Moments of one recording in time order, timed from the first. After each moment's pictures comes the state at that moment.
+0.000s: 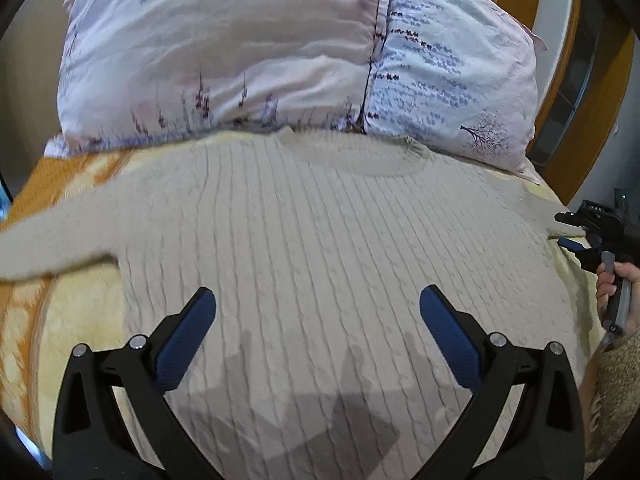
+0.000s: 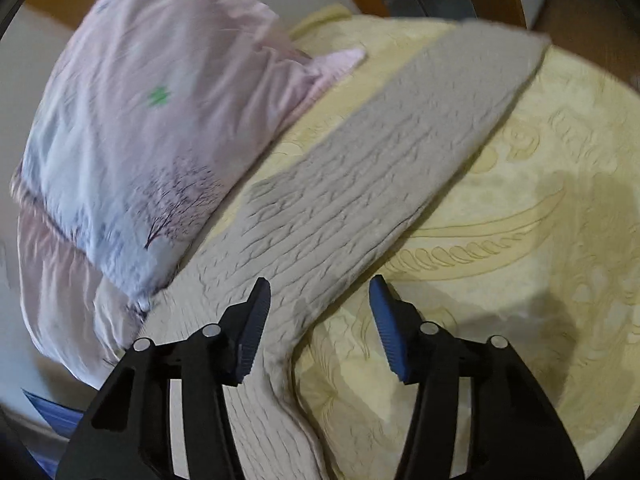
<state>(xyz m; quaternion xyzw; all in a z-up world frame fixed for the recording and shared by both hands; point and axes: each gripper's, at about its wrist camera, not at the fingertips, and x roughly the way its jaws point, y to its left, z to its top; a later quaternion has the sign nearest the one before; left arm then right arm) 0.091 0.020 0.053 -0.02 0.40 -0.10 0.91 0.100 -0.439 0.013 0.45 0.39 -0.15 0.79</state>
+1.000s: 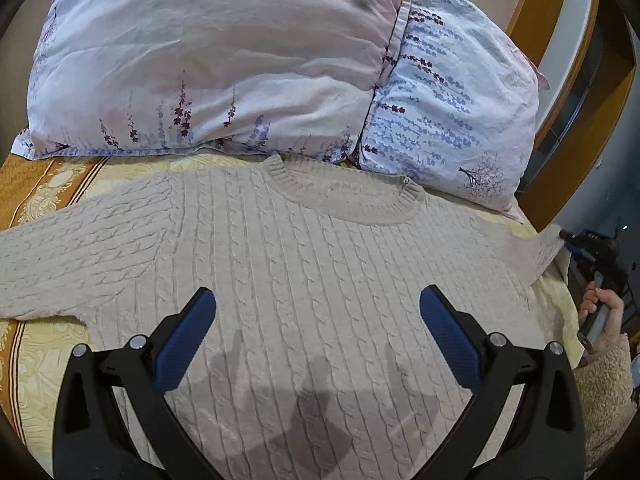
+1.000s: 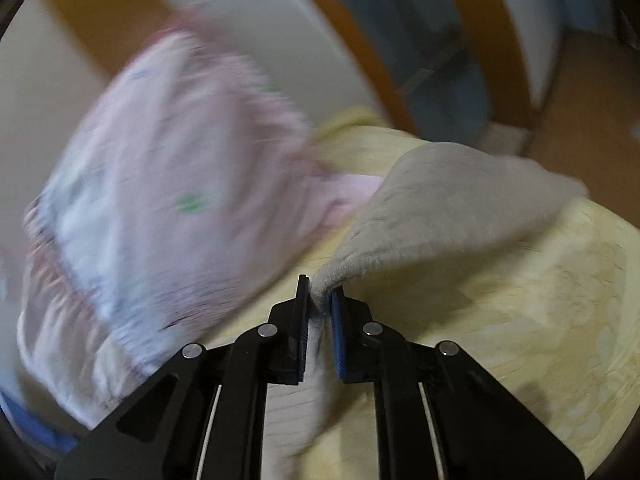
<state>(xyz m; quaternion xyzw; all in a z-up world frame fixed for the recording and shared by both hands) 0.150 0.038 0.060 -0.09 0.40 -0.15 0.90 0.111 -0.460 0.082 0.37 0.28 -0.16 0.87</state>
